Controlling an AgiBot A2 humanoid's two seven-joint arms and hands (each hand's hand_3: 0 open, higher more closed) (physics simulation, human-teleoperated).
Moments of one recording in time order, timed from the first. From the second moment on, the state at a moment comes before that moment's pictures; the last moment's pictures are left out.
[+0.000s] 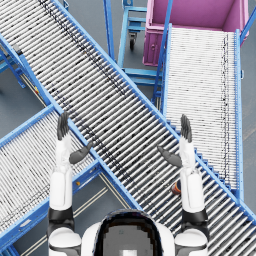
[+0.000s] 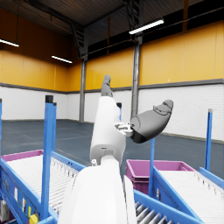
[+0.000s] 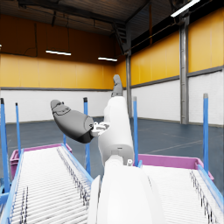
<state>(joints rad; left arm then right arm) 0.42 1.30 0.00 -1.86 1.22 0.00 0.00 0.38 -1.30 0.05 1.88 1.22 0.00 0.00</state>
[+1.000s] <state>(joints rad) 0.49 1.31 -0.13 -1.90 1.42 0.00 0.00 0.41 -1.33 -0.18 1.89 1.38 0.00 0.00</state>
